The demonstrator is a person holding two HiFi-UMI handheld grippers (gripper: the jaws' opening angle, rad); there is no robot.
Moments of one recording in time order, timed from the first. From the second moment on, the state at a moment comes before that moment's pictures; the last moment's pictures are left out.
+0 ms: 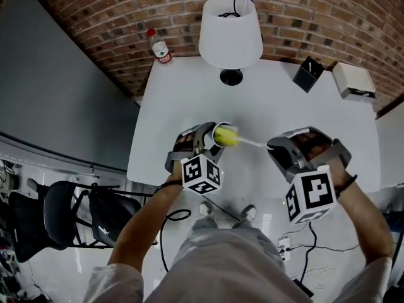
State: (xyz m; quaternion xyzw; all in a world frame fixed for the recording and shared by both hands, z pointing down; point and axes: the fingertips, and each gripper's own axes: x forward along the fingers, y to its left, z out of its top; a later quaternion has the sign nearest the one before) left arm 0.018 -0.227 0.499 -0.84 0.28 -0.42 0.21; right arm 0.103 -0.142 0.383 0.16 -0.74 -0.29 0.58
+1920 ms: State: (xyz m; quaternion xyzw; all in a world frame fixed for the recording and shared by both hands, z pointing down) left arm 0.010 -0.234 0.495 -0.84 0.33 -0.38 0.20; right arm 0.103 -0.146 0.385 0.30 -0.81 0.45 0.24
